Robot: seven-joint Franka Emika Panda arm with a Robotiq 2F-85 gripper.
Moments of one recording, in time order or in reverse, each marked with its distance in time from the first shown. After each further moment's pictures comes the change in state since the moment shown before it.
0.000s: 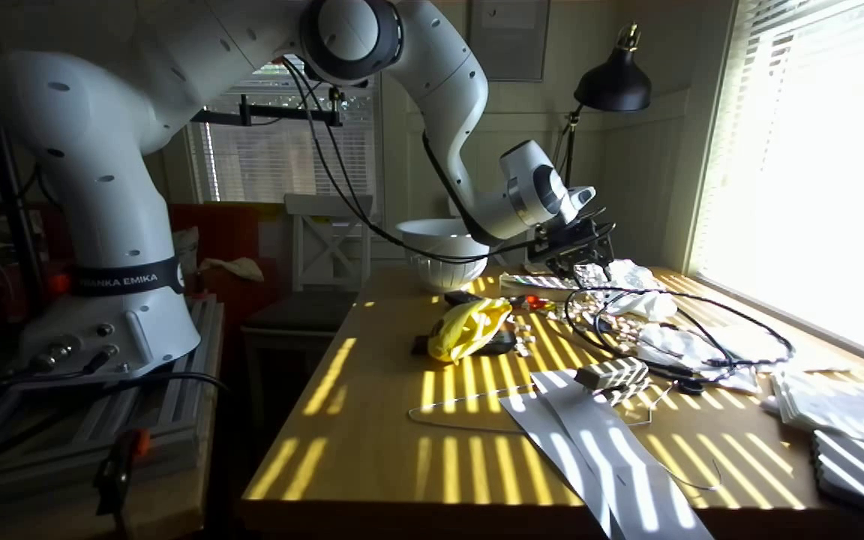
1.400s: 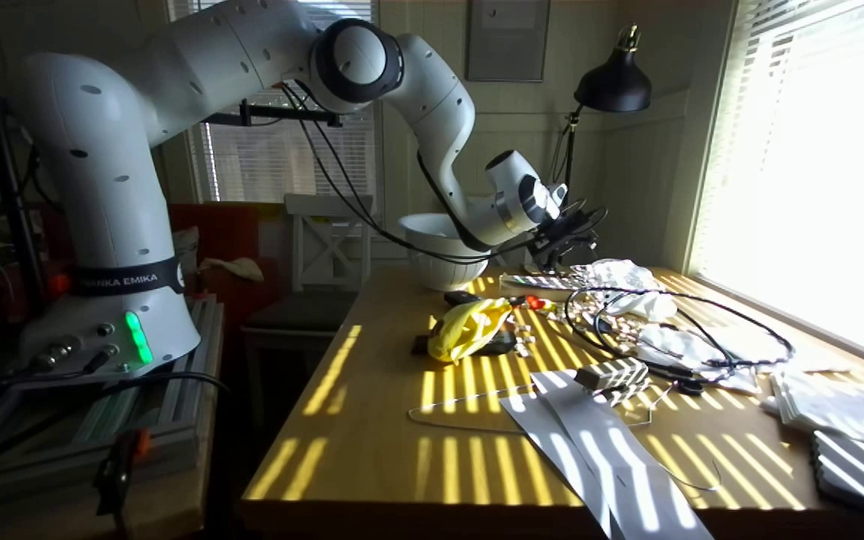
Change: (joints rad) arm 0.206 0.098 -0.159 0.122 0.183 0.163 -0.339
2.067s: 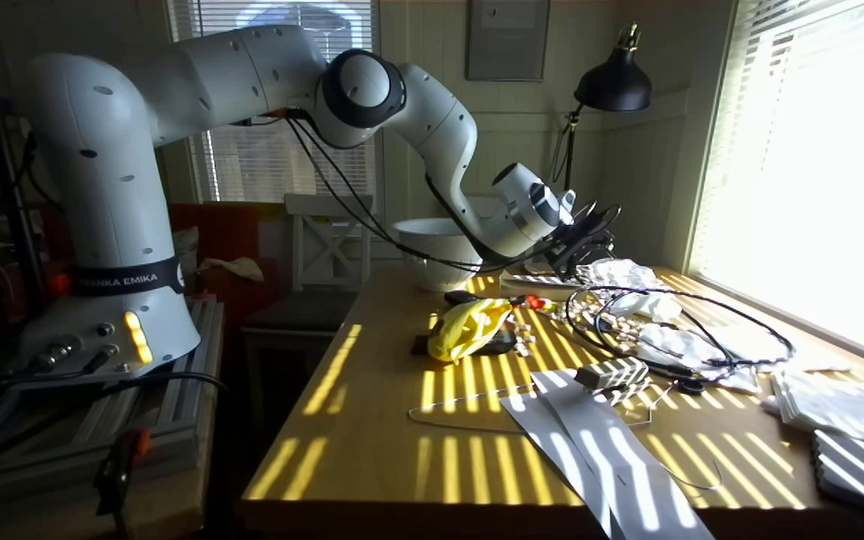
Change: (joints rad) arm 0.076 0.146 -0.179 0.210 0.001 0.000 0.041
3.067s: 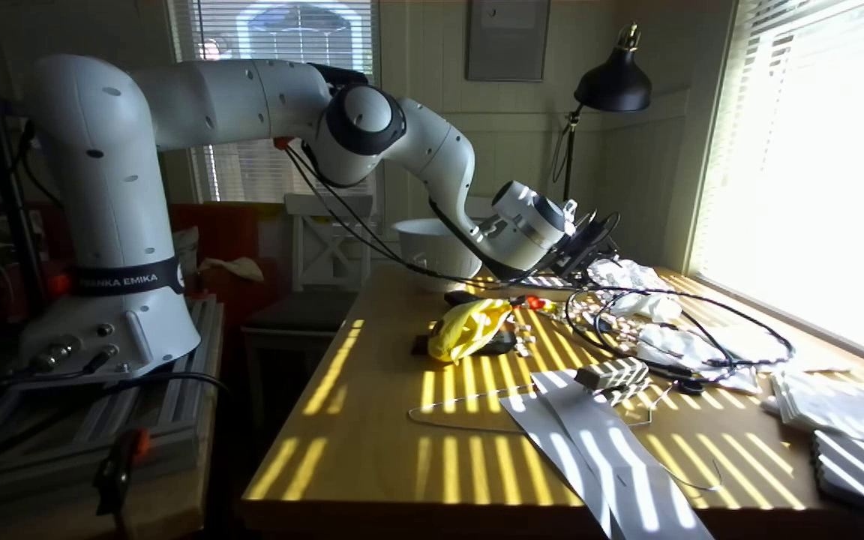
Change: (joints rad) arm 0.056 0.180 -0.201 0.239 0.000 0.003 0.192
